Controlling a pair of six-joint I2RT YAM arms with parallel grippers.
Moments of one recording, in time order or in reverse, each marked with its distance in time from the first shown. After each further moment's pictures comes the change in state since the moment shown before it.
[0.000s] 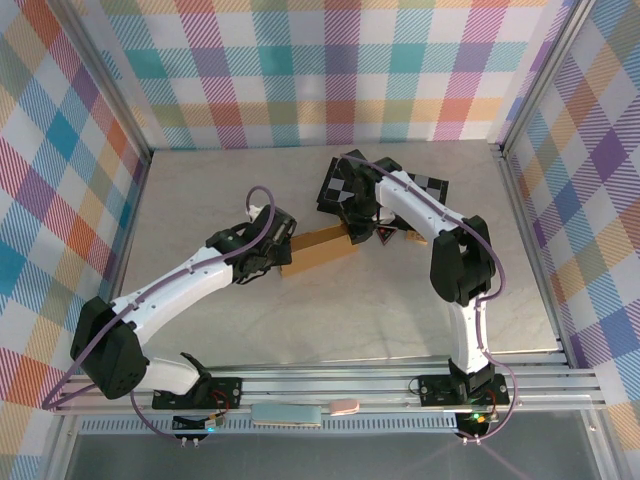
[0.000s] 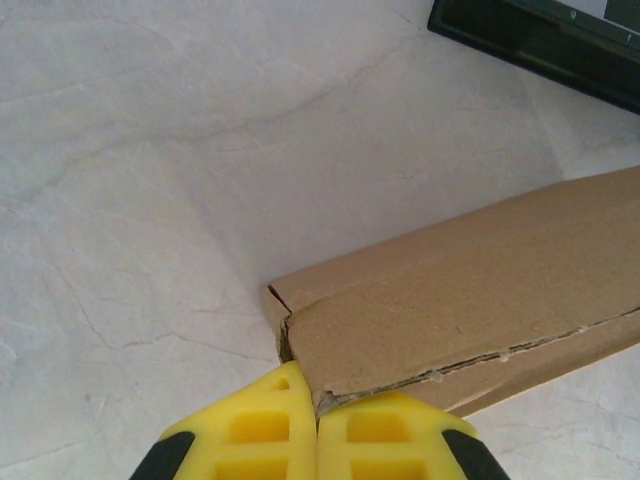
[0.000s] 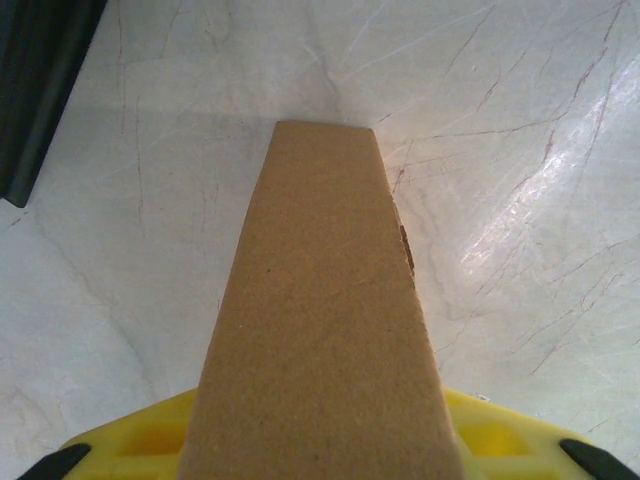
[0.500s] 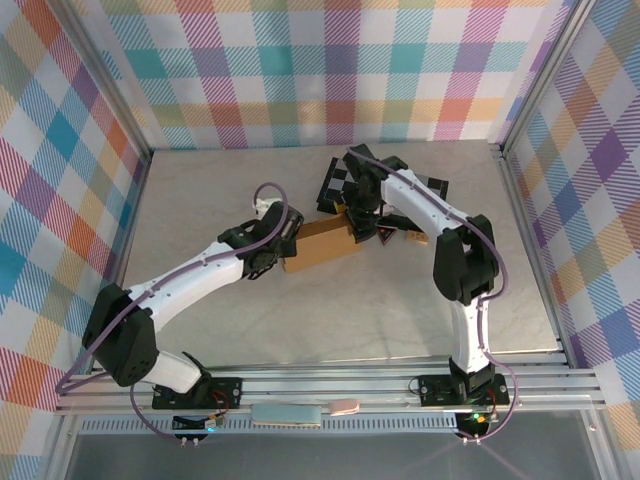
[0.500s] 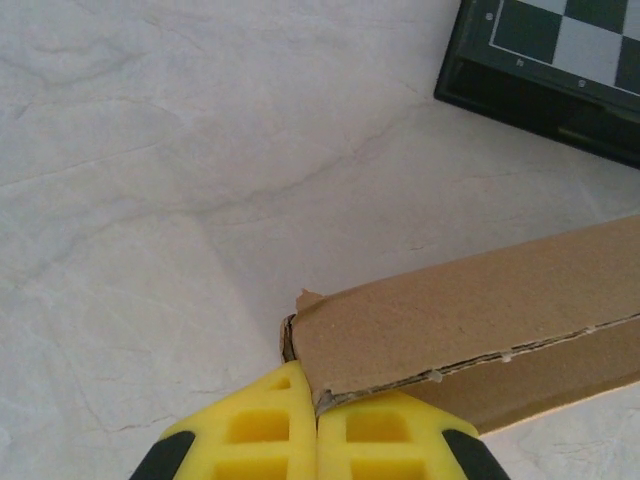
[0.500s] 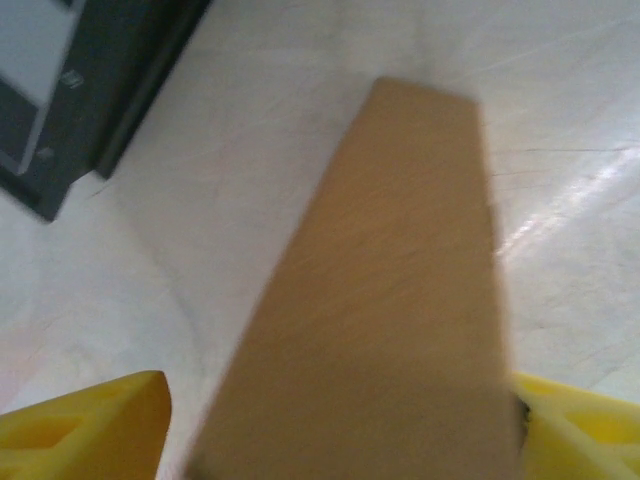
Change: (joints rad) left arm 0.000 0.086 0.018 0.115 -0.085 0.047; right arm -0.038 -0.028 -0.032 0.143 -0.047 -0.083
